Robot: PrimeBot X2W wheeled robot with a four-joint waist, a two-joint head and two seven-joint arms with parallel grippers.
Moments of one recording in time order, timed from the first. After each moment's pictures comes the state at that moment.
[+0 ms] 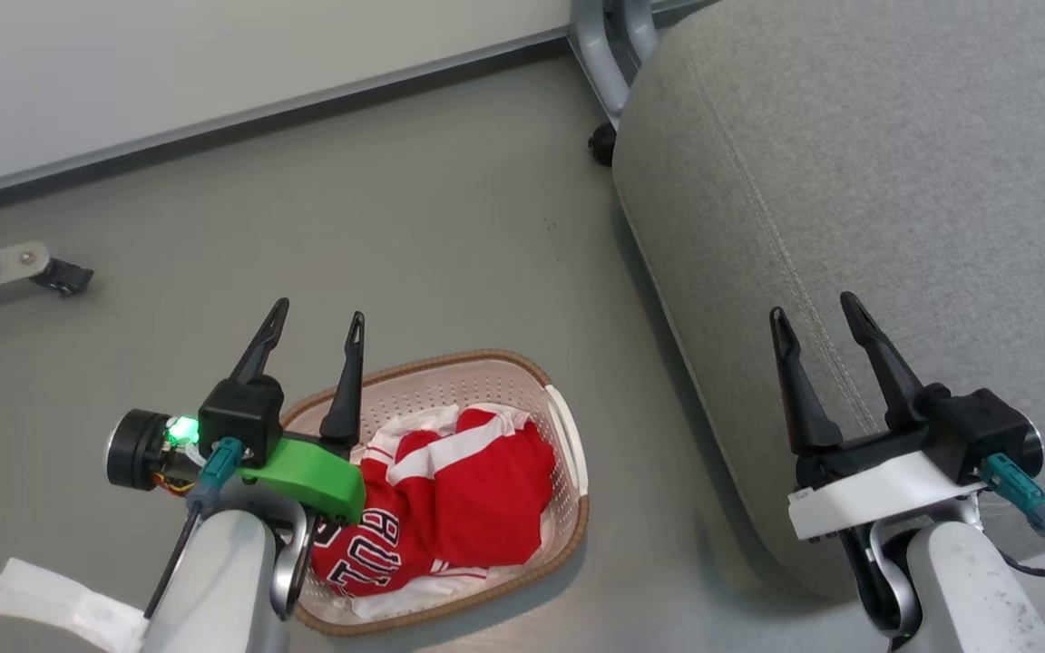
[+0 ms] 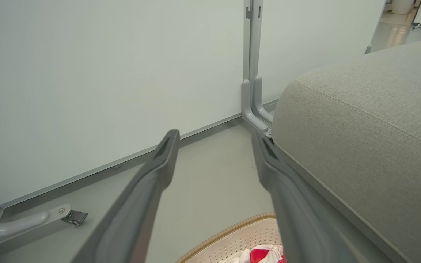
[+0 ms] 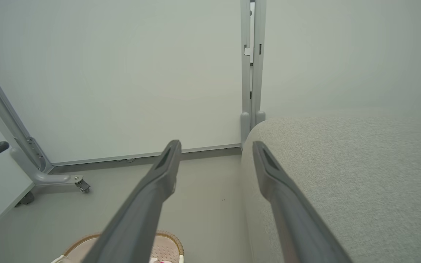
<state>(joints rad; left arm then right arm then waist) -0.32 0.09 -0.20 0.40 -0.07 -0.08 -0.26 -0.17 -0.05 0.08 0.09 0.18 0.13 -0.26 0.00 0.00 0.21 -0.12</state>
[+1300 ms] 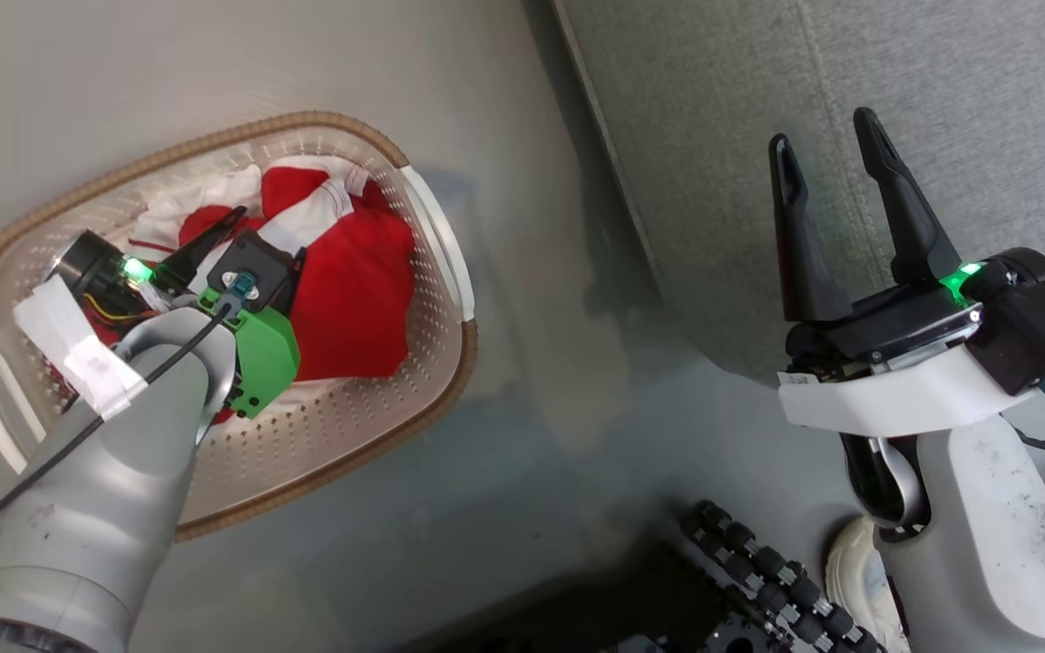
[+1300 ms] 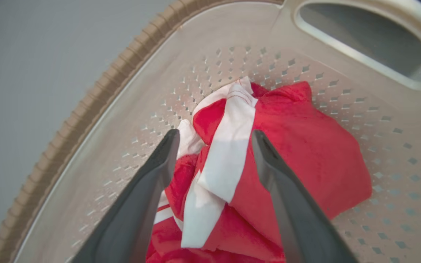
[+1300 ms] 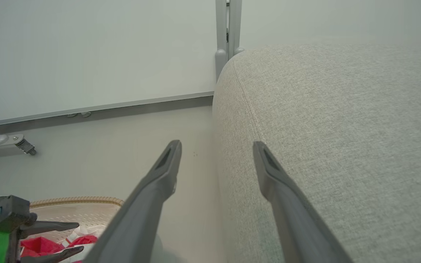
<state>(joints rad) -0.91 0.23 -0.64 1.13 -0.02 -0.13 -0.26 -0.37 -0.05 0.13 -0.10 0.24 0.13 -0.26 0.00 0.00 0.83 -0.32</state>
